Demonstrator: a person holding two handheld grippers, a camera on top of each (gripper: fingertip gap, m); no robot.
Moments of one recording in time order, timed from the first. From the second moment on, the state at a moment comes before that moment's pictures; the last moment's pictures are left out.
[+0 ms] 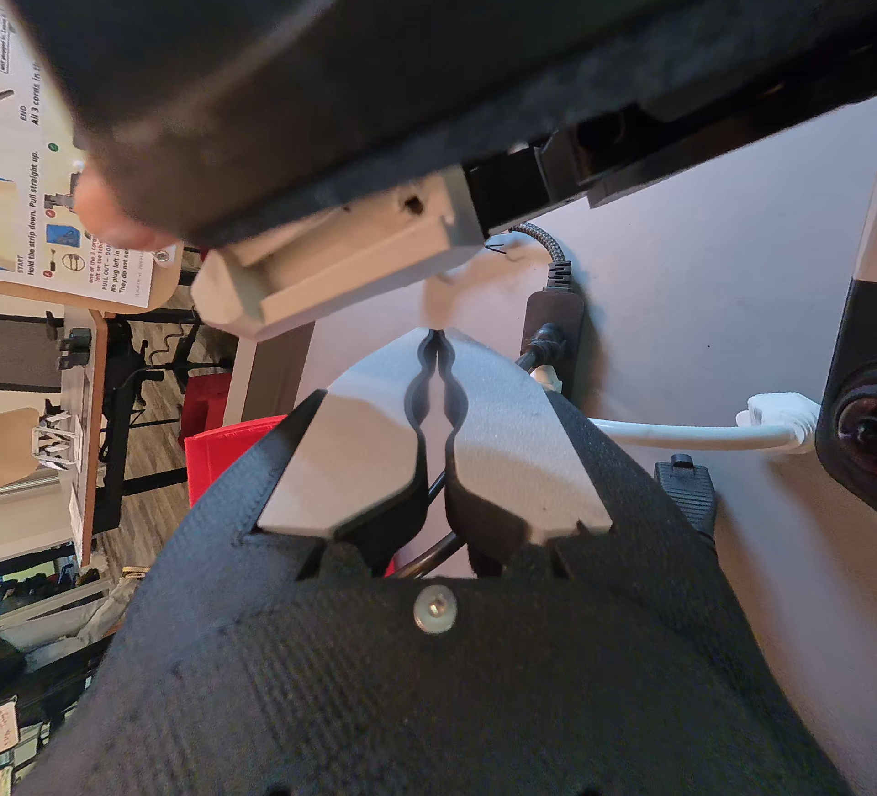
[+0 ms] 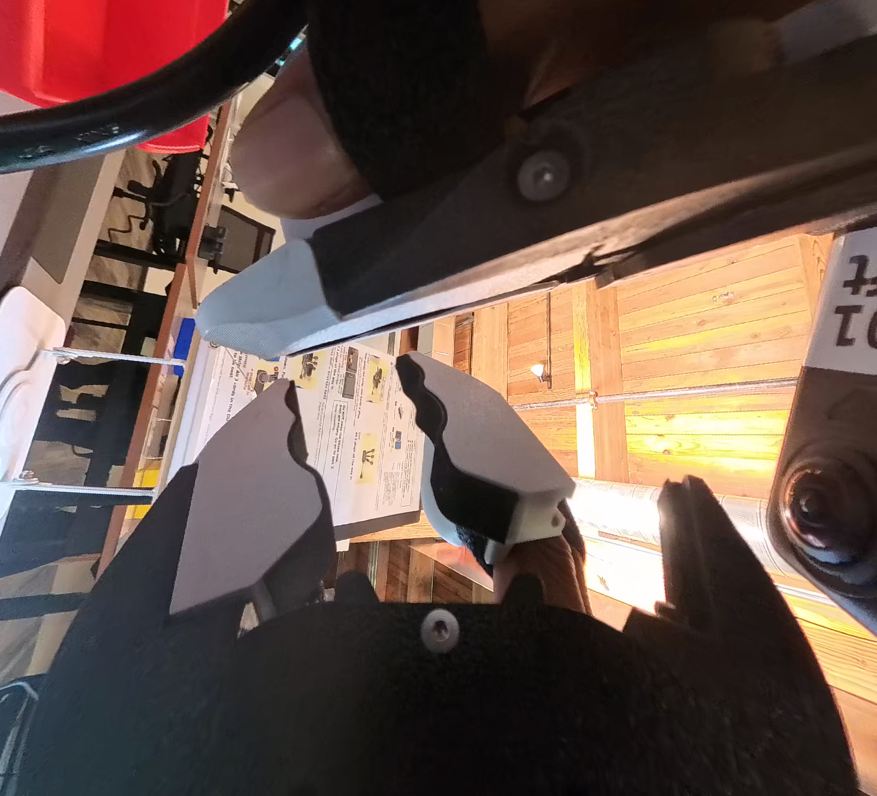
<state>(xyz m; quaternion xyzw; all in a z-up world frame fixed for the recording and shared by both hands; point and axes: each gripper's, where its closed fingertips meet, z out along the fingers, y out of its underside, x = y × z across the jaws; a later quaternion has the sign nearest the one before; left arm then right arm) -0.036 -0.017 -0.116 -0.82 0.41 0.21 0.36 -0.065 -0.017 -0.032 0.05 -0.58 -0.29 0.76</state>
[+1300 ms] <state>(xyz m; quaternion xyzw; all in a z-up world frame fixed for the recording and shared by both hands) -0.041 -0.016 -0.113 -0.81 0.41 0.22 0.35 -0.066 -0.011 -0.031 0.02 -0.58 -0.28 0.77</state>
